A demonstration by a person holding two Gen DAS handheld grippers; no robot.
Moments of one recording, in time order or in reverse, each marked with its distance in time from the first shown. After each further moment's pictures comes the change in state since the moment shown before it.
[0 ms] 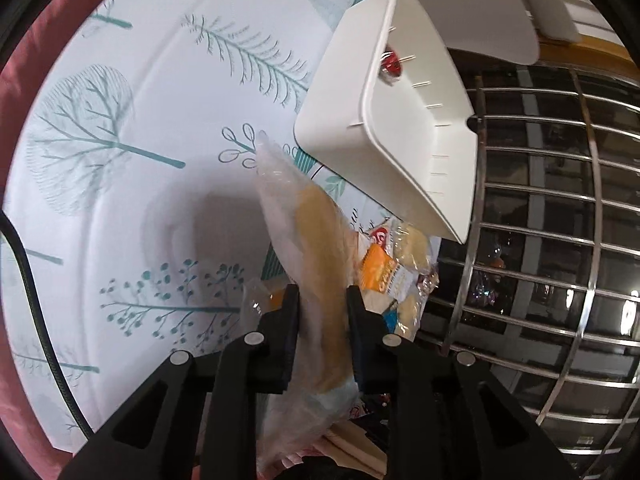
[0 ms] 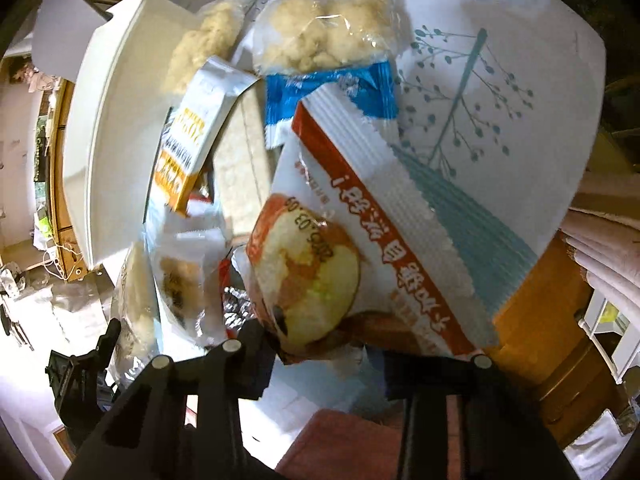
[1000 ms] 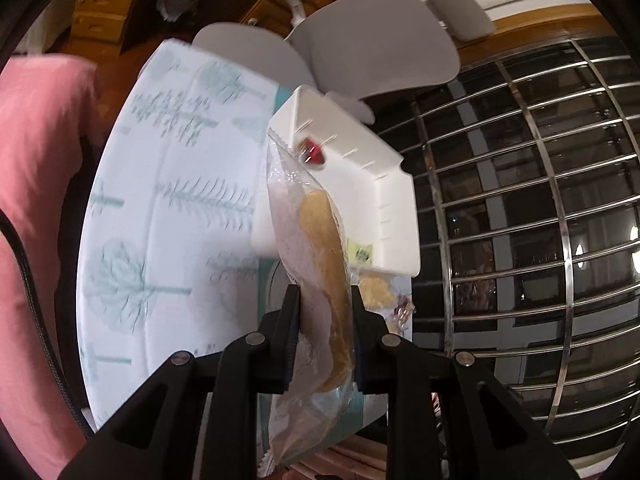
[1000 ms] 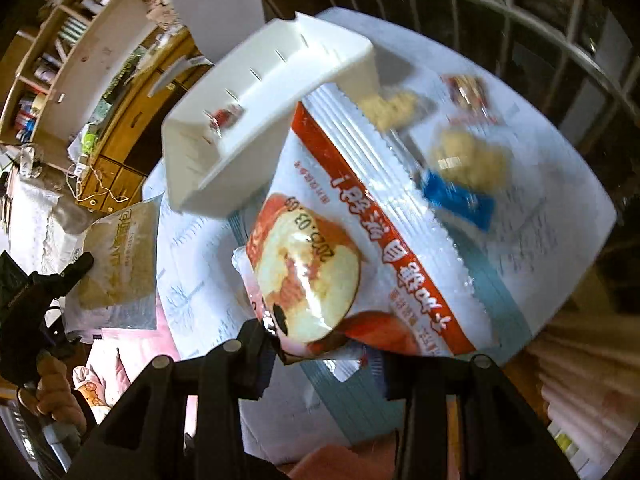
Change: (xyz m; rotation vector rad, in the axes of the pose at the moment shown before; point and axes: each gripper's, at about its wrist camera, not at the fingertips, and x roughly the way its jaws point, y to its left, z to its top) left arm -0.112 -0.065 0.031 0.258 -0.197 -0.004; right arm -0.056 0.069 -0.003 -0.463 -0.267 0.006
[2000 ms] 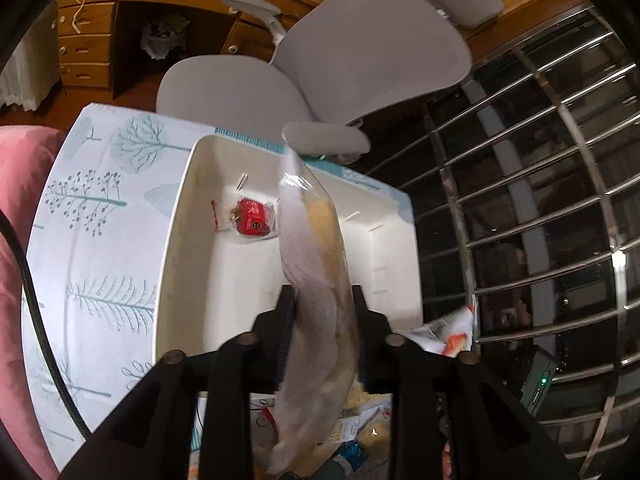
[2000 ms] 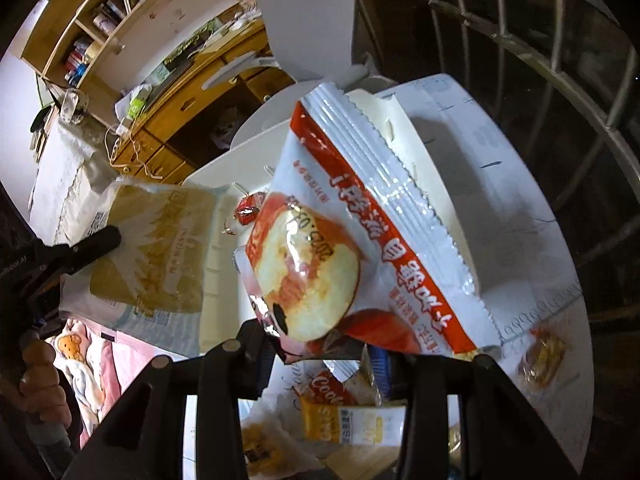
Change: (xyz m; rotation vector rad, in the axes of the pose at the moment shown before) left arm 0.141 -0.119 0.086 0.036 -0.076 0.185; right arm 0.084 0.021 0.206 -0.320 0.048 0.119
